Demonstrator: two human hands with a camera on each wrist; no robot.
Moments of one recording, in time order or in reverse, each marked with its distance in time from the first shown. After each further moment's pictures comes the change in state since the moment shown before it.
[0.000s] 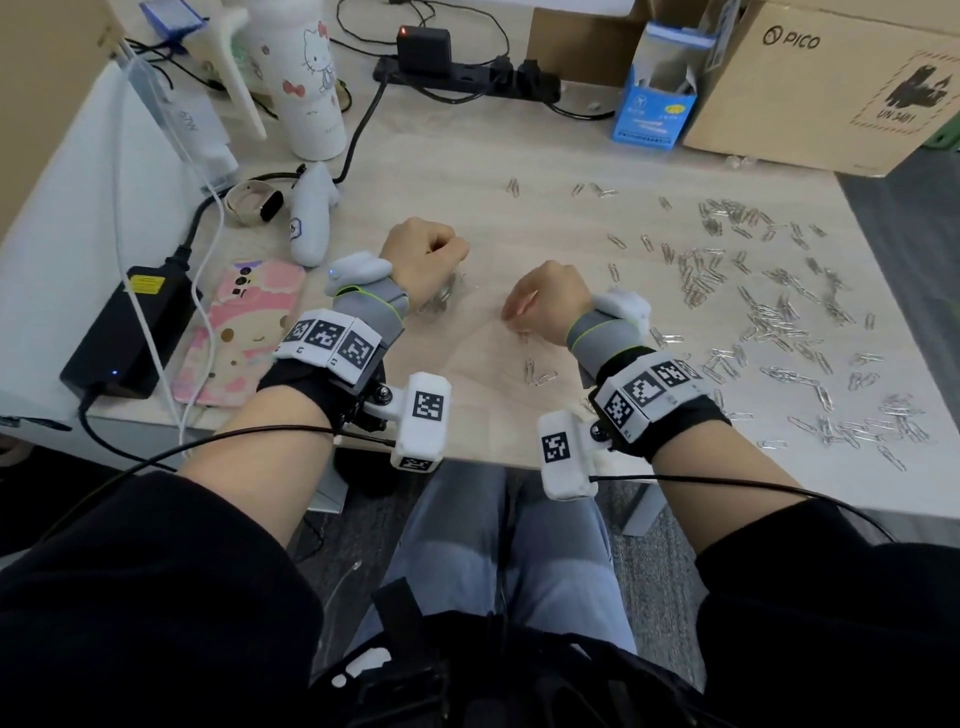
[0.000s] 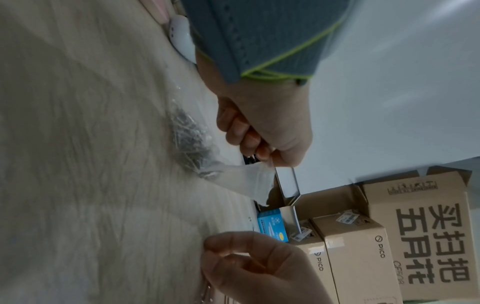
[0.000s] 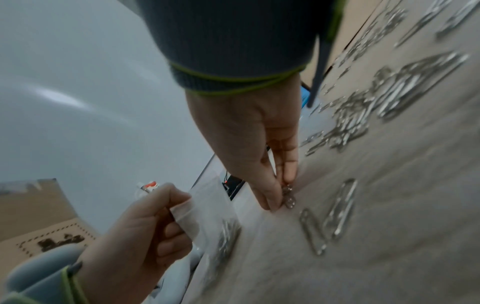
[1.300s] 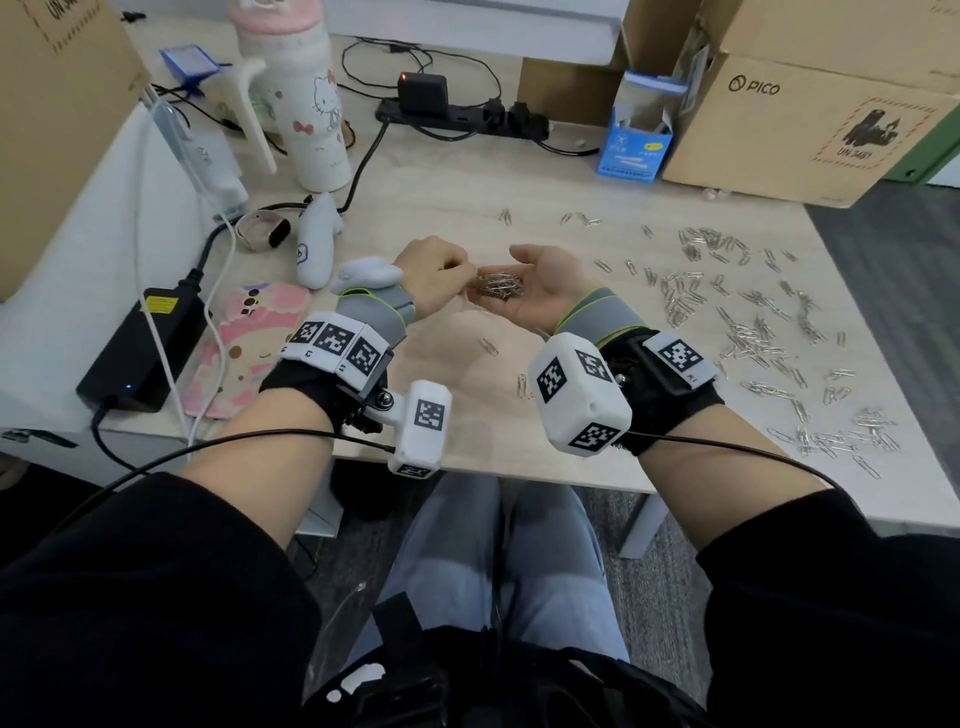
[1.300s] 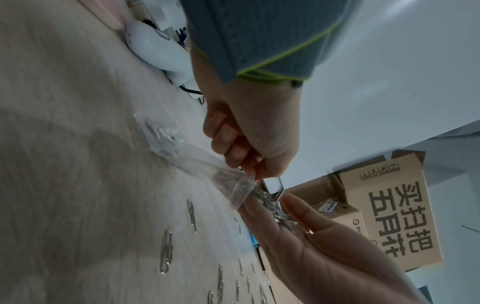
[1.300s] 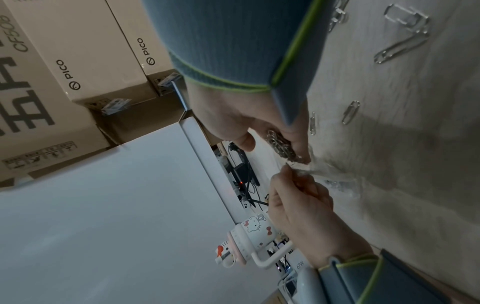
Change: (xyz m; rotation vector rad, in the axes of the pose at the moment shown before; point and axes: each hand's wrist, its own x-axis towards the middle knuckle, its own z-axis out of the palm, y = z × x) left_hand -0.001 0.024 -0.008 0.227 -0.151 0.053; right_hand -0.015 -0.050 -0.038 1.711 -0.293 0.422
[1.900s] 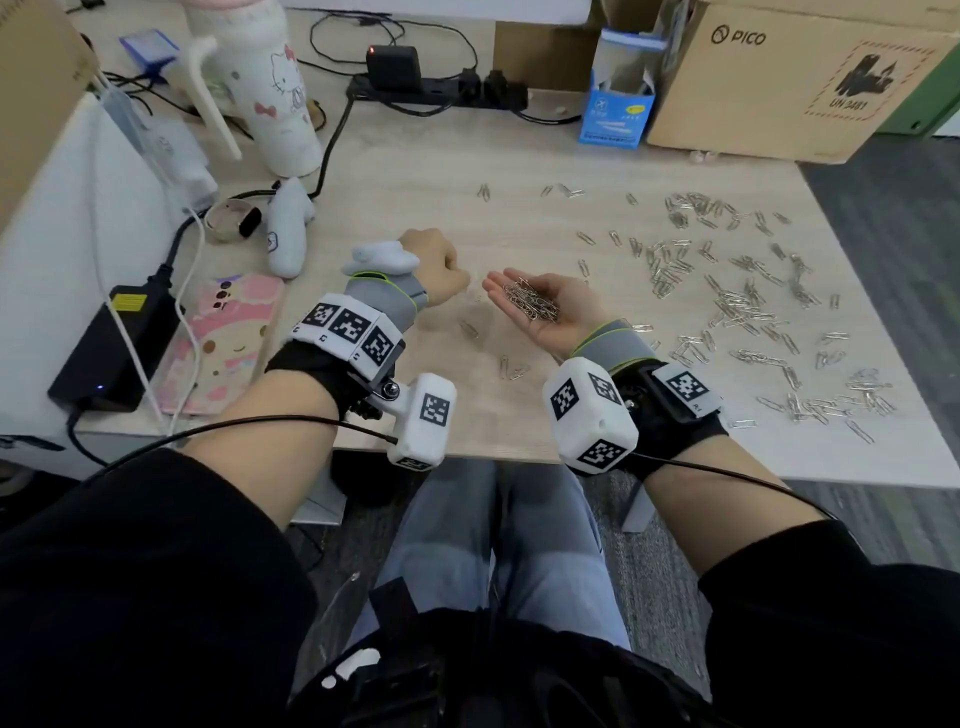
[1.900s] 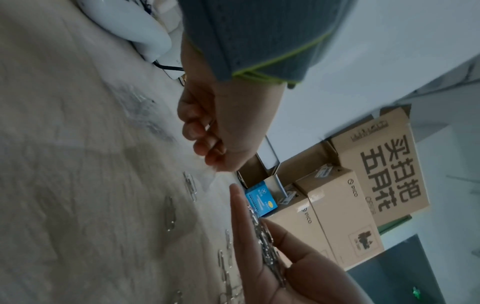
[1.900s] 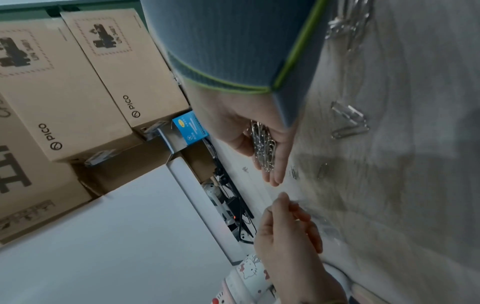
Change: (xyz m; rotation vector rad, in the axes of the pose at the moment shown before) left_hand 0.013 0.008 0.022 0.363 -0.084 -0.112; right_hand -0.004 0.015 -0.063 0.265 0.028 -0.095
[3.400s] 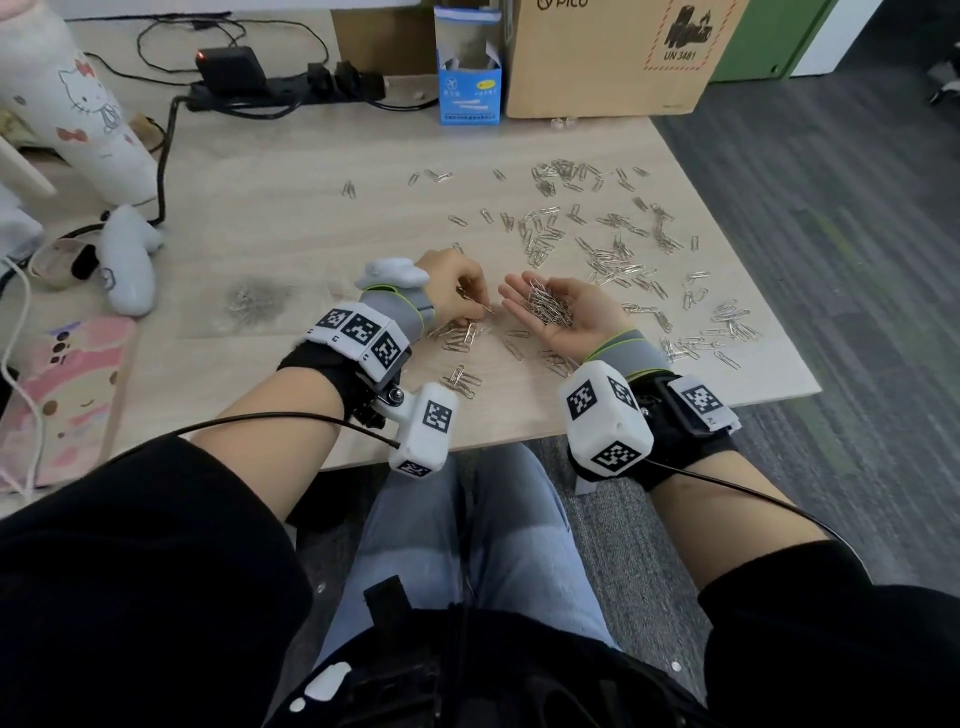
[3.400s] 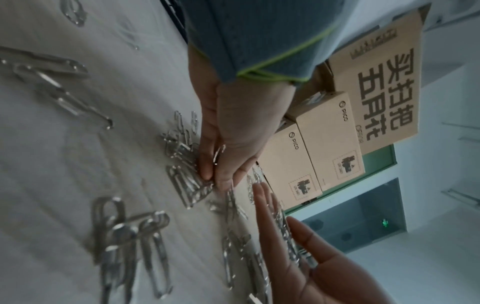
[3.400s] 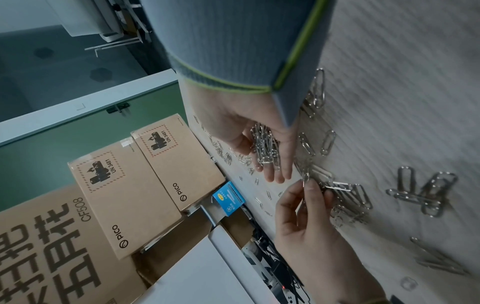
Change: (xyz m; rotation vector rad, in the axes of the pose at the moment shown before) left_hand 0.013 0.110 0.073 -0.178 -0.188 0.428; right_hand -0.058 -0.064 -0.104 0.157 0.125 -0.150
